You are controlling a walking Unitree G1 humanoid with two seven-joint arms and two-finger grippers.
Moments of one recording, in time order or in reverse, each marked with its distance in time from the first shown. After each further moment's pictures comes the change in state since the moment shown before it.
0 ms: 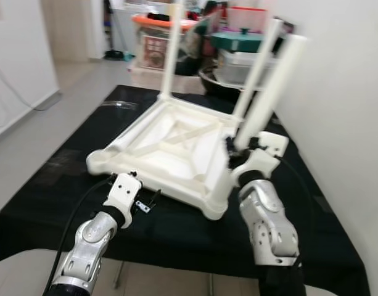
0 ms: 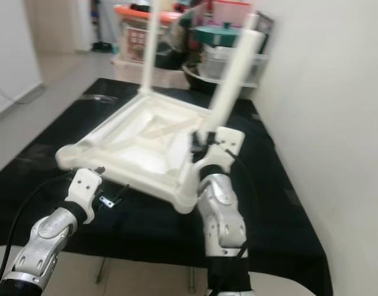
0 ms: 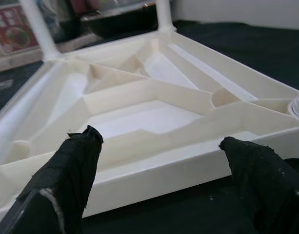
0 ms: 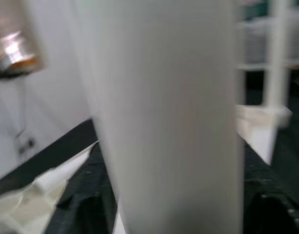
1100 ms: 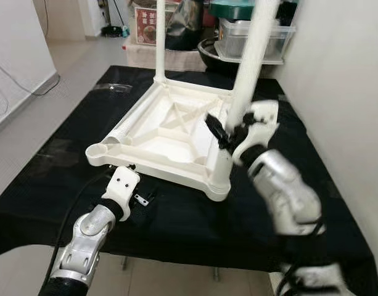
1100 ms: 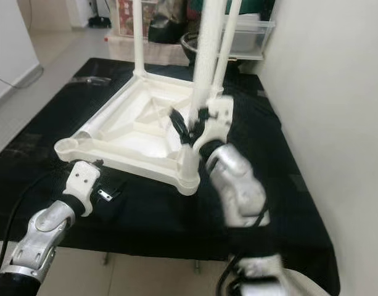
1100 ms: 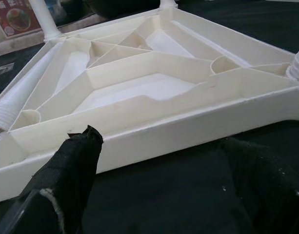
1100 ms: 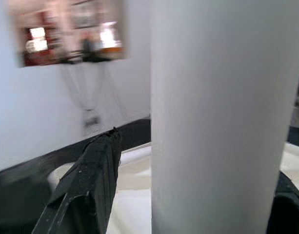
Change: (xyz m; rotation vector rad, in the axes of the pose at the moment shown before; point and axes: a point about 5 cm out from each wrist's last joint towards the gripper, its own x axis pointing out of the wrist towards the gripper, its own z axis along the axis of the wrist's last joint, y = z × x) left arm -0.003 0.003 -0.001 0.008 0.011 -0.001; right arm 0.008 -0.014 0.039 -0.097 -0.013 0.403
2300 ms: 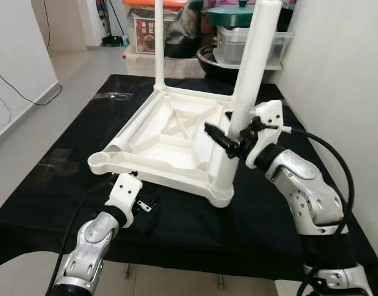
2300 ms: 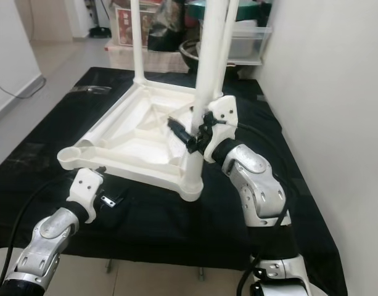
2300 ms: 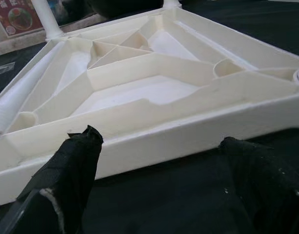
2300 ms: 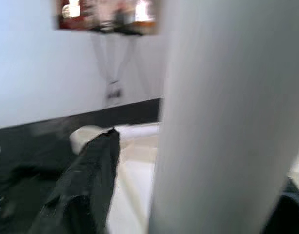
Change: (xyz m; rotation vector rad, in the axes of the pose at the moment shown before) left arm -0.001 0.000 -0.002 -0.005 0.003 0.012; right arm -0.011 0.000 -0.008 -0.098 0.128 0.171
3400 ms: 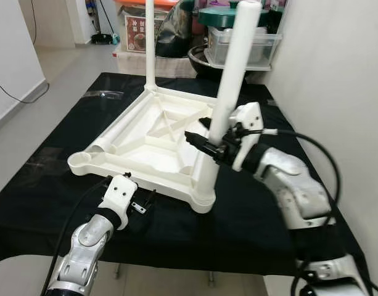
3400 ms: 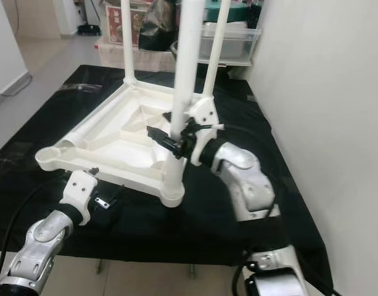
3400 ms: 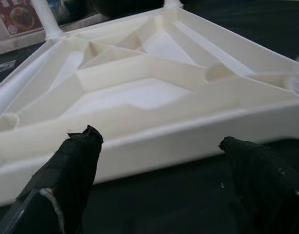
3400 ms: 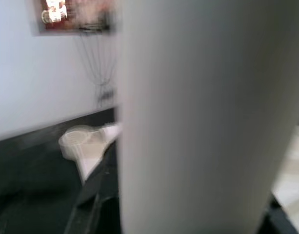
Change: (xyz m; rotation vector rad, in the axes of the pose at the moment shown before) left arm -0.008 0.006 -0.004 0.020 0.015 0.046; right arm 0.036 0.000 -0.009 0.102 -0.032 -0.237
